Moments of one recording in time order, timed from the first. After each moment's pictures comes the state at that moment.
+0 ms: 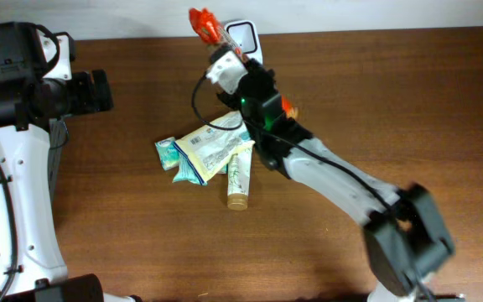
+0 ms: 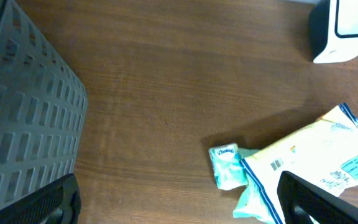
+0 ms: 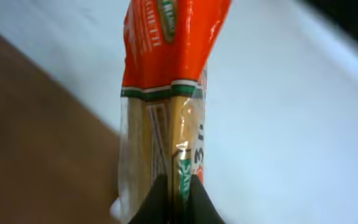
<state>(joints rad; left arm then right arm) 0.17 1.63 1.85 -1.16 0.07 0.02 0.62 1.88 1.33 0.43 0.35 -0.59</state>
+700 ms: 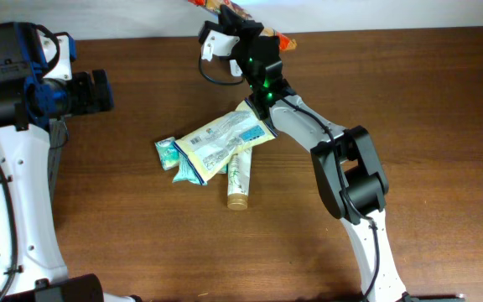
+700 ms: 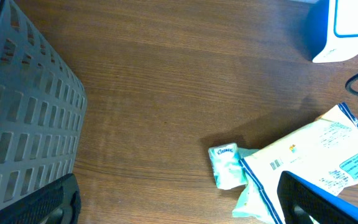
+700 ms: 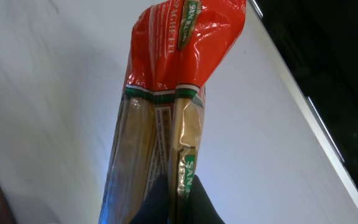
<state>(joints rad) 0.17 1.63 1.85 -1.16 0.08 0.02 0.44 2.41 1.84 0.72 -0.01 -1.08</state>
